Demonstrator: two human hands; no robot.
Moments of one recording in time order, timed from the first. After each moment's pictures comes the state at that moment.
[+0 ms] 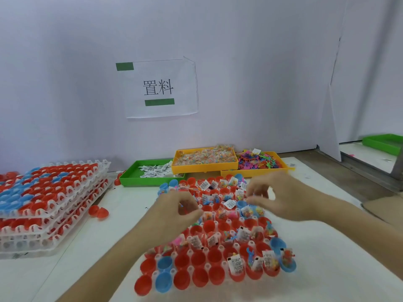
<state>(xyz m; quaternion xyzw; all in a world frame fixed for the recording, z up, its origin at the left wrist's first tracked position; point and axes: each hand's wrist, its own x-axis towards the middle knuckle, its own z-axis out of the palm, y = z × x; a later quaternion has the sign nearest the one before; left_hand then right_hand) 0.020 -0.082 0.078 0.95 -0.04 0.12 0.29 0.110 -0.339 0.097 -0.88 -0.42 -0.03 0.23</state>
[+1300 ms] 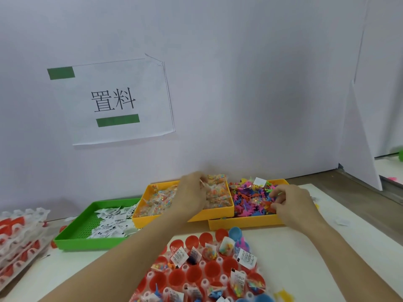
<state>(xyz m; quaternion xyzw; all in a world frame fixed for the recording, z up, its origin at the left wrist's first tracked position) 0.335 -0.092 0.052 0.93 0.01 0.23 0.29 0.374 -0.336 0.004 -0.92 -0.06 -0.12 0.37</state>
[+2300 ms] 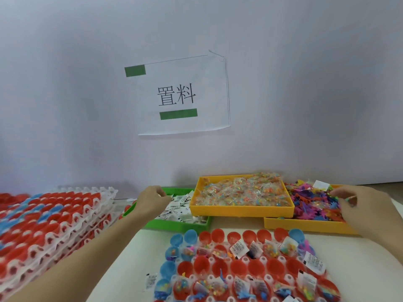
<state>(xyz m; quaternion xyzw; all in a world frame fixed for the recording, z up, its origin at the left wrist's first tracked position) 0.247 0.100 0.044 0.89 0.29 0.19 0.29 0.382 -0.331 0.003 -0.92 -0.09 -0.23 0.31</state>
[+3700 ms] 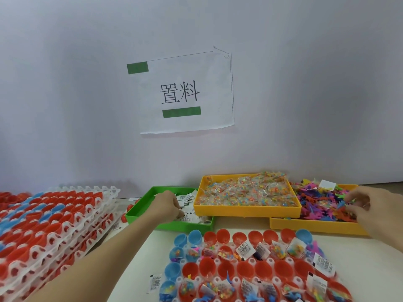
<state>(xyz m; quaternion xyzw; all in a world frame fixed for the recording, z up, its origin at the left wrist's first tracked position) 0.261 0.090 0.032 0.95 0.24 0.06 0.19 0.446 -0.366 -0.058 -0.93 -0.06 -0.25 0.27</state>
